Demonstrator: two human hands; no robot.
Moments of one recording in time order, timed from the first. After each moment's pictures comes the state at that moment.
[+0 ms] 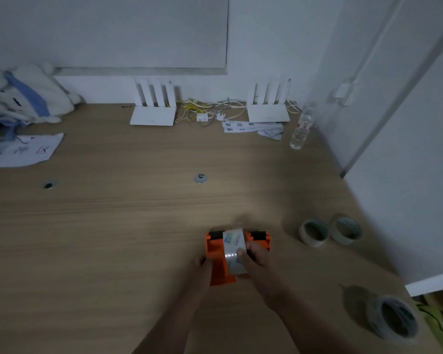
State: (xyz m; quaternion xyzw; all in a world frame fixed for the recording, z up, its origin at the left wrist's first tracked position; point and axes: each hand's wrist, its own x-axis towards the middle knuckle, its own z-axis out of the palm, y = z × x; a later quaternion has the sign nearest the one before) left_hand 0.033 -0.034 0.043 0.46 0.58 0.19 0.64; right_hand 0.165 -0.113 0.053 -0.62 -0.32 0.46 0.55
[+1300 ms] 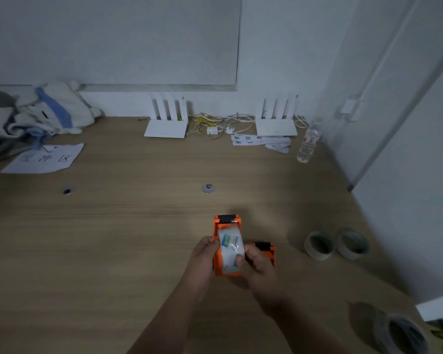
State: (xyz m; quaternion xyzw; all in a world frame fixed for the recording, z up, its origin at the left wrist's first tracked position) left_hand 0.041 -0.023 0.093 0.36 0.46 0.34 0.74; right_hand 0.155 -0.111 0.078 -0.59 -0.34 0.46 0.57
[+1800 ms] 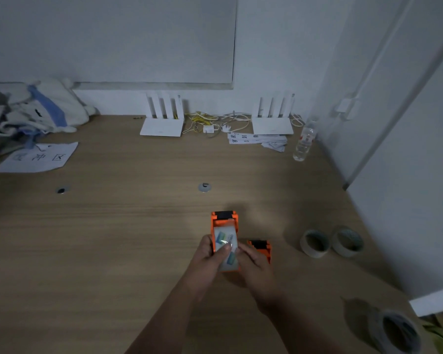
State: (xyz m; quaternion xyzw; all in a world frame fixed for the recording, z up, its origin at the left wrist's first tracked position) left_hand 0.040 -0.028 0.081 0.48 0.41 0.28 0.72; right_hand 0.152 -0.106 0.089 -0.62 -0.29 0.47 0.56
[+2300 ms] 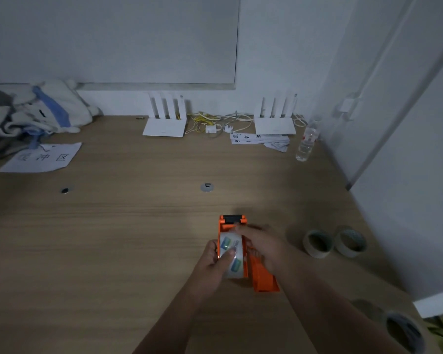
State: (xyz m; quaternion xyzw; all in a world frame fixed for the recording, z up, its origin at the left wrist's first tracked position) left_hand 0.035 -0.040 0.088 0.52 0.41 0.26 0.71; right_hand 0.192 -0.053 0.107 -0.70 -0.16 0.54 0.44
